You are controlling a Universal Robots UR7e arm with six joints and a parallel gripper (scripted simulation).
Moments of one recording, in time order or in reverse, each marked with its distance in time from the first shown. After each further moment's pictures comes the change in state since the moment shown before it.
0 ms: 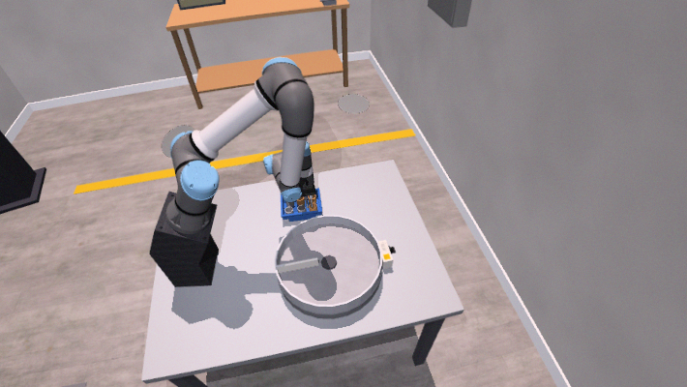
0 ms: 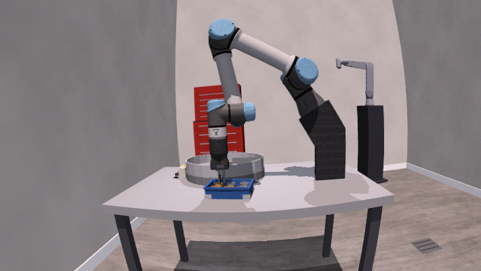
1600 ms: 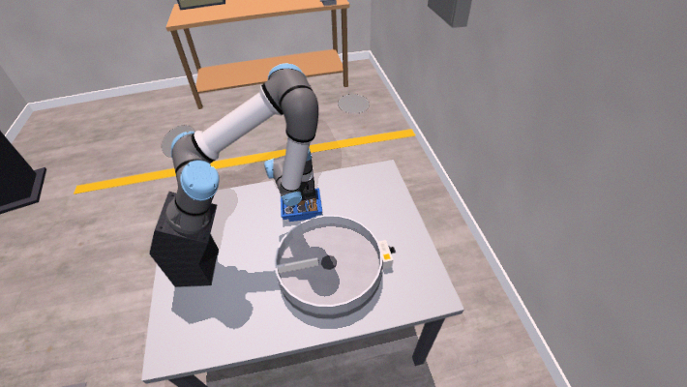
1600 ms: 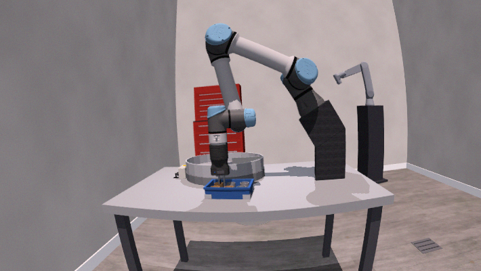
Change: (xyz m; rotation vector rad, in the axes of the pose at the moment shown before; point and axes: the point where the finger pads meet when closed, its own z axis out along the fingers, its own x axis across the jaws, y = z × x) arm 0.000 0.000 0.024 0.000 0.000 0.000
